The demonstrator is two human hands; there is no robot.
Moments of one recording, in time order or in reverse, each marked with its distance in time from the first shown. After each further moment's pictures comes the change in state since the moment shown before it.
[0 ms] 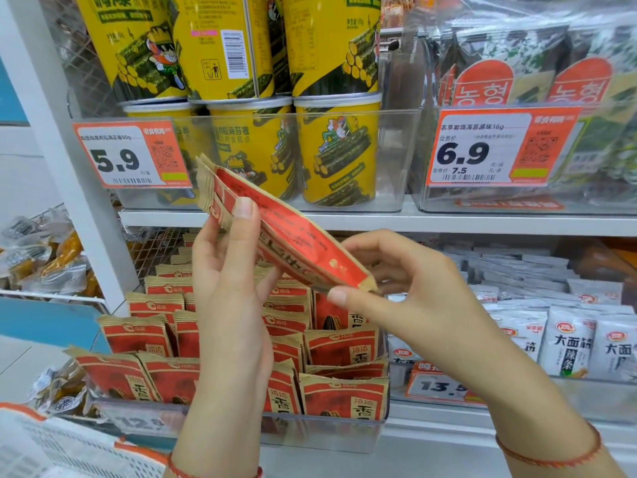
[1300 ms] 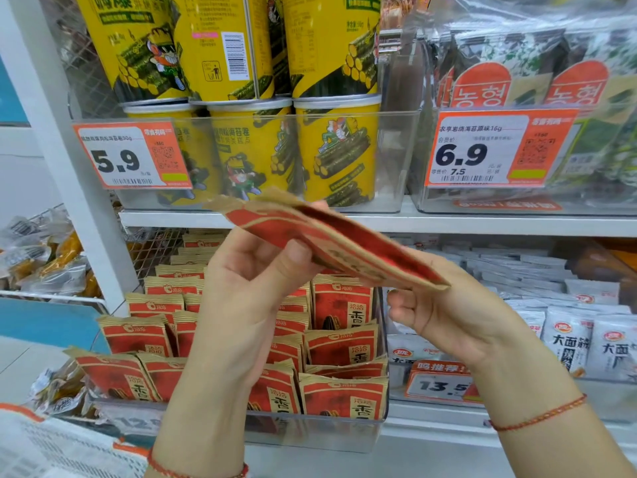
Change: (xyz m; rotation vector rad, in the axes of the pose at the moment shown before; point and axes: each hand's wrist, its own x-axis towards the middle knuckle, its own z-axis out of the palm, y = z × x) left_hand -0.001 0.007 -0.010 0.100 -0.510 0.094; right_hand 0.008 0.019 -0.017 0.839 -0.085 0.436
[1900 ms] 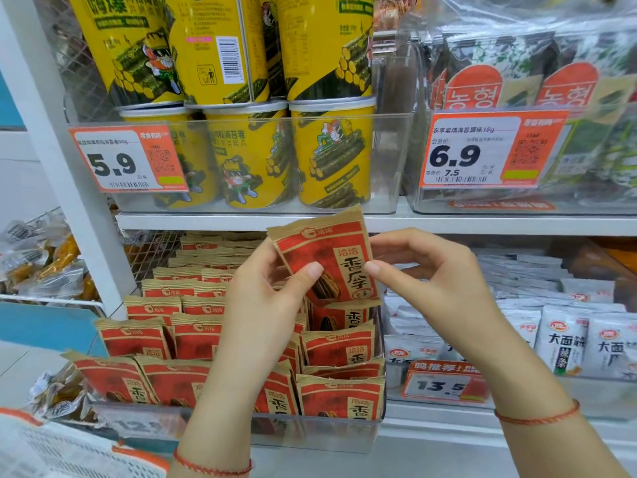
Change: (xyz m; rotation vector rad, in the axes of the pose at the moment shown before) left_hand 0.004 -0.022 0.004 0.491 0.121 -0.082; right_hand 0.005 0.010 -0.013 -0.765 0.250 -0.558
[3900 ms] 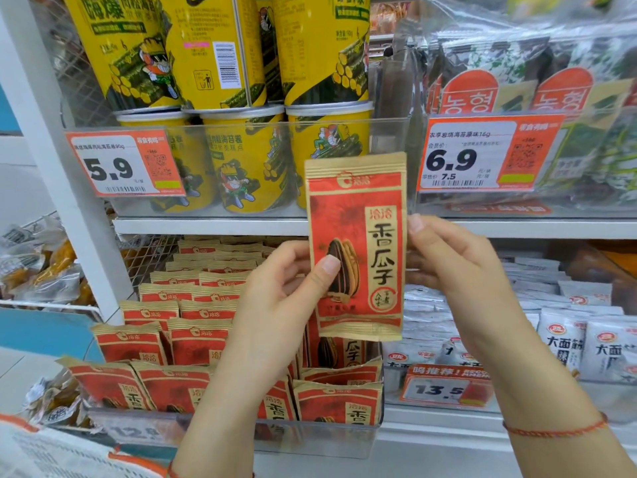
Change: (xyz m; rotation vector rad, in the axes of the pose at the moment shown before) left_hand -0.005 0.012 0.004 -0.127 -0.201 -0.039; right_hand 0.001 -0.028 -0.002 0.348 0.076 0.134
